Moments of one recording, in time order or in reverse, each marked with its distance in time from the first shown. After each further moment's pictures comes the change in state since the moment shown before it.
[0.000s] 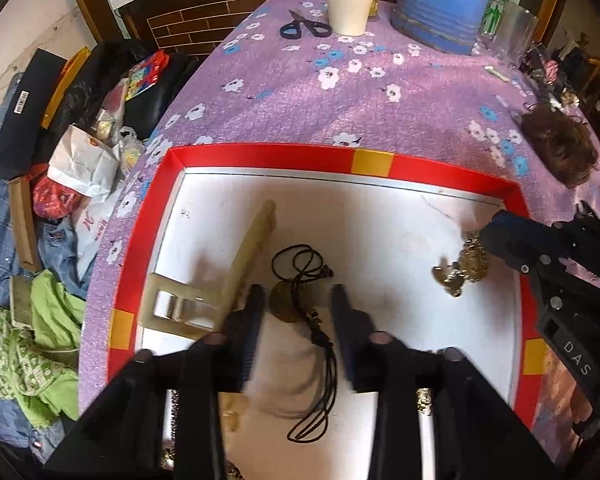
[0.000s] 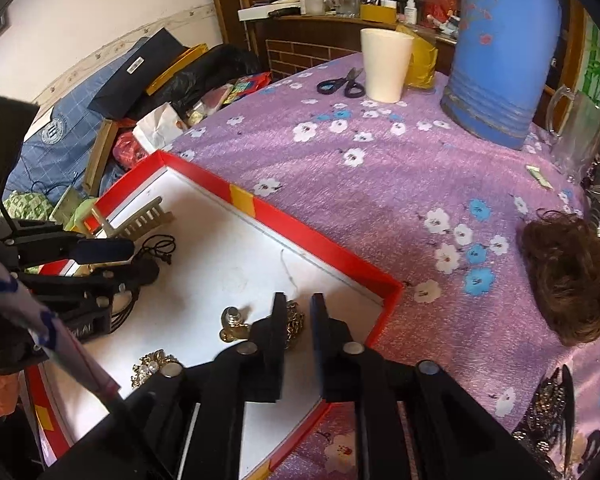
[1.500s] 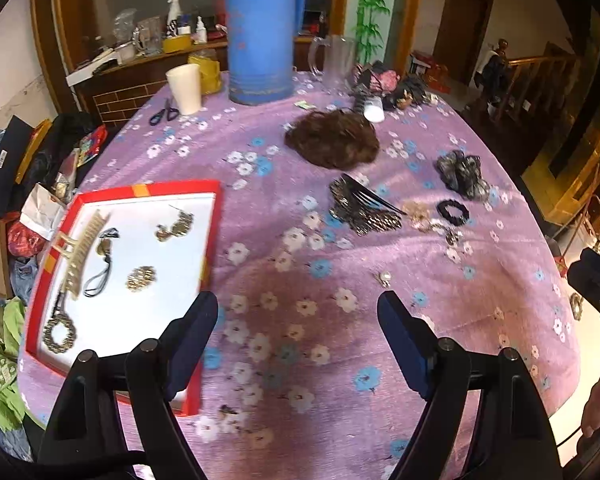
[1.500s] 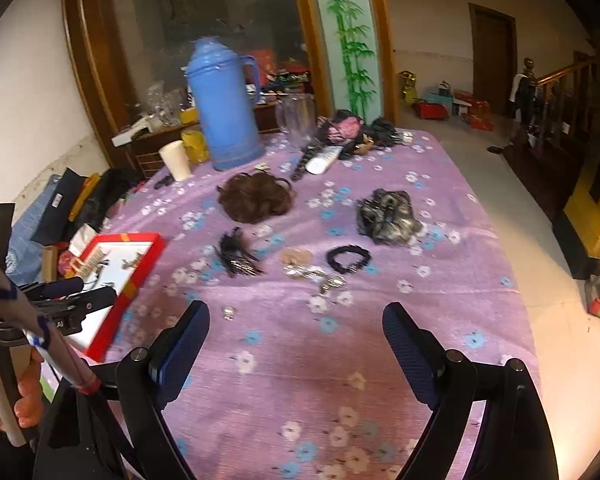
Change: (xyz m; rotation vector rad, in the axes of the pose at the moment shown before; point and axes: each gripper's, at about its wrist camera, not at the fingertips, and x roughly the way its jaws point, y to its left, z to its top) left arm -0.146 -0.219 -0.109 0.124 -0.231 -0.148; right arm -0.302 -0.144 -0.225 0.428 -0.271 -0.291
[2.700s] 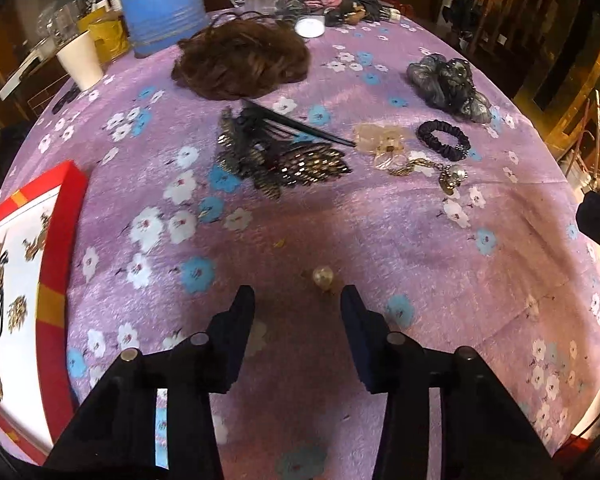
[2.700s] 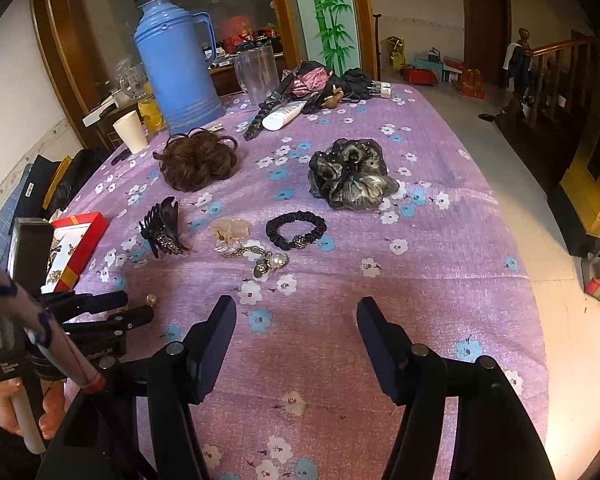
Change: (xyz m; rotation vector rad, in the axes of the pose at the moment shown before) left arm 0.132 -0.080 0.002 0.156 0.180 -0.064; right arm 0.070 -0.057 -0.005 0.033 0.123 -0.025
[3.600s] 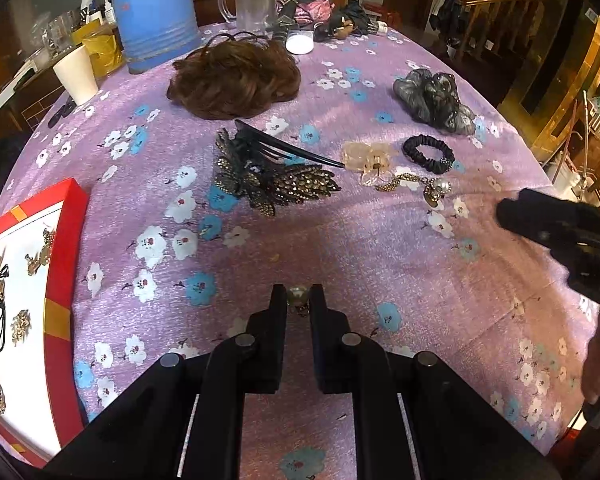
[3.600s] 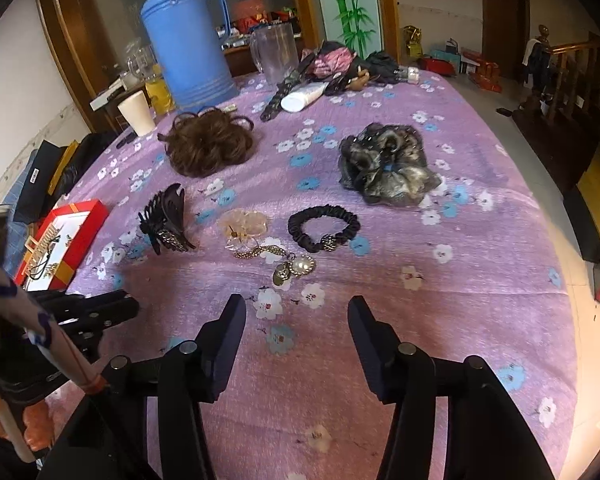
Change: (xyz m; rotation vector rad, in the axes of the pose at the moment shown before) left arm -0.015 0.004 0.002 0.015 -0.046 -0.031; right arm 0.048 0.016 0.010 -0.030 0.067 0.038
